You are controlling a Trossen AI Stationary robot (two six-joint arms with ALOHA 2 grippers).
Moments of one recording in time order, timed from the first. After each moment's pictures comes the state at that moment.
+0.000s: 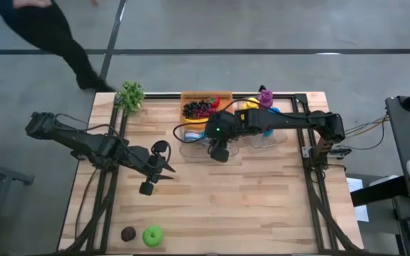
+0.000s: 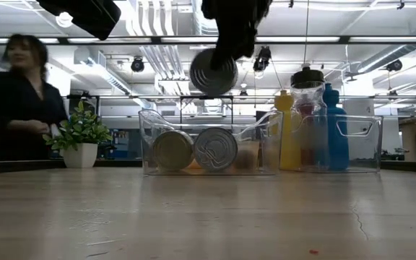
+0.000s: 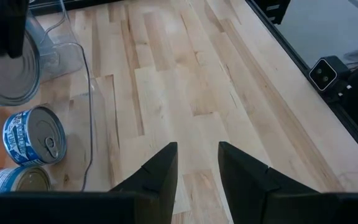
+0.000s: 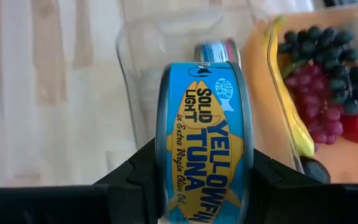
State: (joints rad) left arm -0.31 1.04 0.81 -0.42 -0.07 0.00; right arm -0.06 1.79 1.66 -0.86 0.10 0.10
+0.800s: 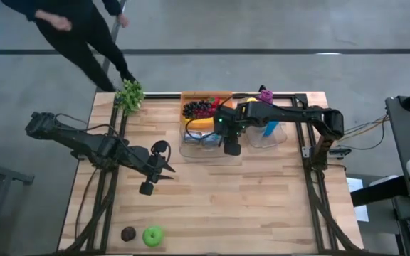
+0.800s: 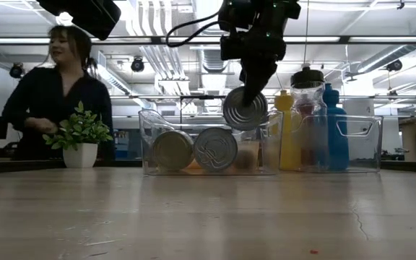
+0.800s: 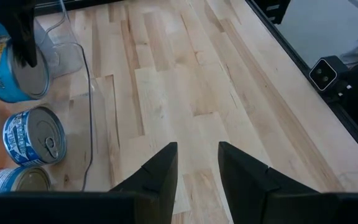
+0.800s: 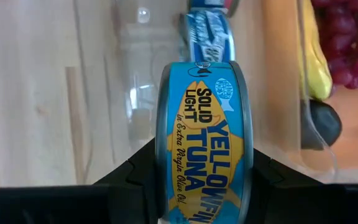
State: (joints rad) left arm -0.31 1.04 0.81 -0.42 -0.07 0.00; right arm -0.21 1.79 1.52 -0.95 -0.03 -0.11
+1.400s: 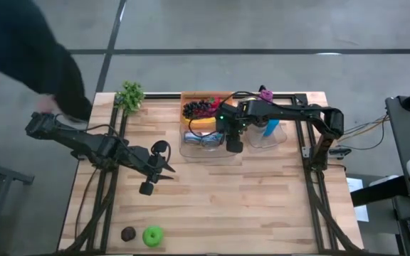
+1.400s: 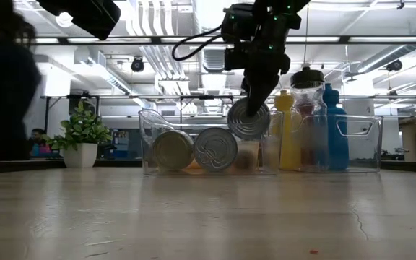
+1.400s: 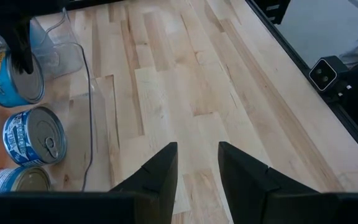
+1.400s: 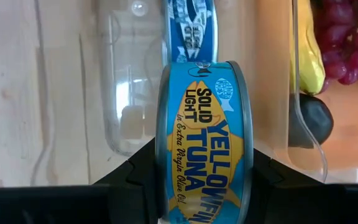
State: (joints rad) left arm -0.31 1.04 0.81 -0.42 -0.07 0.00; right arm -0.26 1.79 1.45 -0.91 -0.03 -0.20
